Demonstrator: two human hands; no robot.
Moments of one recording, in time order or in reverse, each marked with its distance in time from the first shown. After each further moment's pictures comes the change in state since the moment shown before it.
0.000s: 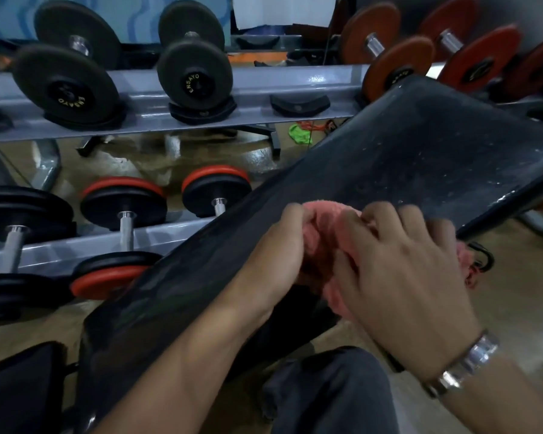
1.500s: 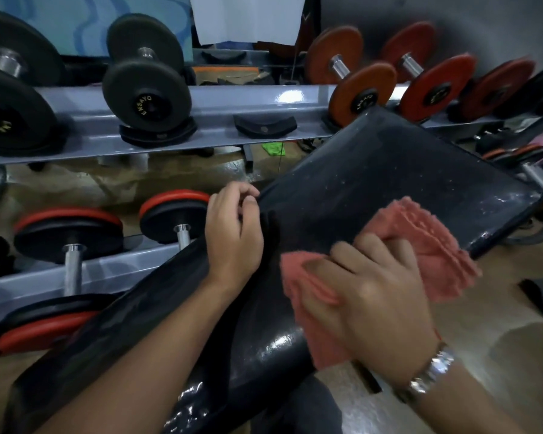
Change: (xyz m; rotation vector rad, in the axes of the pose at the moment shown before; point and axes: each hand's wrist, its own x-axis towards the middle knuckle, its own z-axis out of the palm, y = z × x) left_hand 0.151 -0.032 -0.007 0.267 0.592 0.679; right_hand 0.041 0.043 0.045 0.185 0.317 -0.168
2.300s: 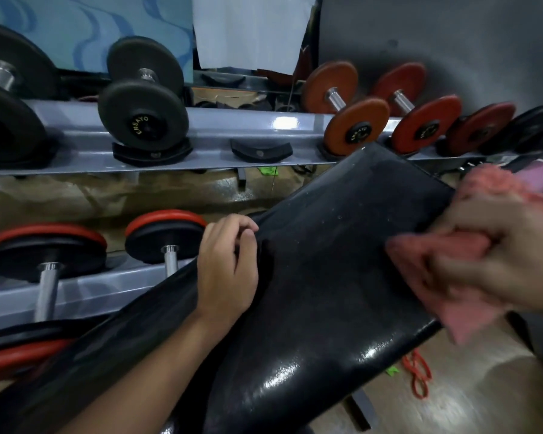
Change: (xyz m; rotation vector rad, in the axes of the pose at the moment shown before) left_hand 0.002 -0.004 0.002 0.023 -0.060 0.071; right_hand 0.063 0.149 -0.067 0.387 -0.337 0.111
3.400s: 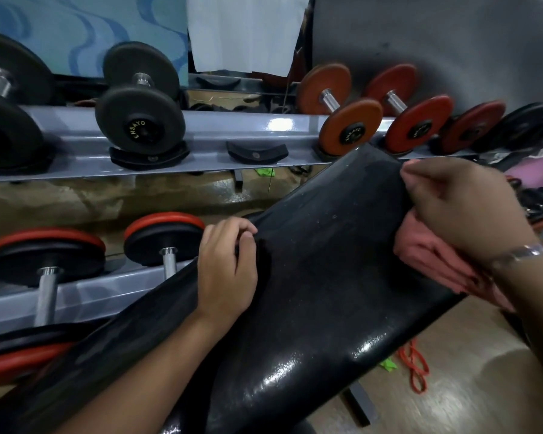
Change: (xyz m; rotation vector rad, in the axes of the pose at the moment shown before) left_hand -0.001 -0.005 0.000 0.012 -0.008 0.011; right_hand 0.042 -0.003 0.021 -0.254 0.289 0.261
